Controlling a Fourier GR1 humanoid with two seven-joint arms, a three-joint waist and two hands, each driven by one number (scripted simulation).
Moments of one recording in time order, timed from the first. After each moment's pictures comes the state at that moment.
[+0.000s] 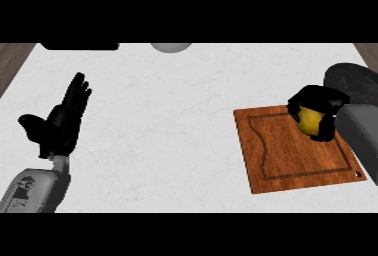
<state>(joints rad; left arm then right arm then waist) -0.23 0.32 -0.08 -1.43 0.17 0.22 0.04 -0.88 -0.53 0.55 -0.31 0.78 0.11 -0.78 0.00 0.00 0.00</state>
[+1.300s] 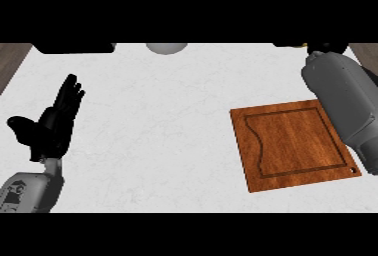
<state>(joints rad) -0.21 0.33 -0.05 -1.46 0.17 0.21 0.05 -1.12 -0.40 0.18 -0.44 0.58 -0.64 0.55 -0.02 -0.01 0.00</state>
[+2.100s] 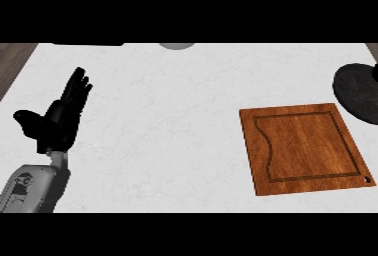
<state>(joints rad) -0.26 0.31 -0.05 -1.44 0.16 0.17 0.05 -0.88 -0.73 0.00 -0.27 0.53 -0.69 0.22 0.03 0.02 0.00</state>
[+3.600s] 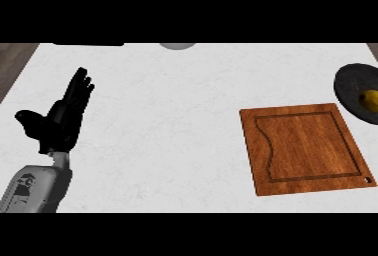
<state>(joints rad) -0.25 0.29 -0.04 -1.46 0.14 0.17 0.06 -0.69 -0.73 -0.49 -0.22 0.06 -0.45 -0.41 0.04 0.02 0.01</state>
